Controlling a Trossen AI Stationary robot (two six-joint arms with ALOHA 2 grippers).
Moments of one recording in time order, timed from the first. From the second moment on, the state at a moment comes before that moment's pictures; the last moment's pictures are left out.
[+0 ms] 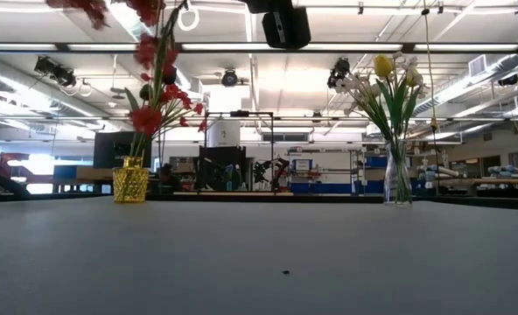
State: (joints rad) left arm -0.62 1.47 1.36 -0.84 -0.72 0.70; right arm 0.27 1.85 1.47 -0.16 -0.08 1.04
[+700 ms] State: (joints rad) left arm -0.60 1.13 1.34 -0.82 -0.69 -0.53; right arm 0.29 1.82 1.47 -0.21 0.52 0.95
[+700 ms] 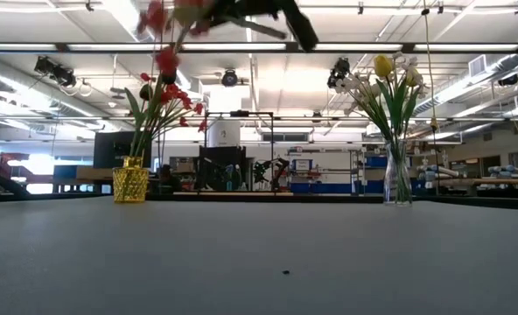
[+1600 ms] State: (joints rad) left arm -0.36 1.05 0.89 0.13 -0.39 -0.37; right arm 0.30 1.80 1.47 0.09 0.50 0.29
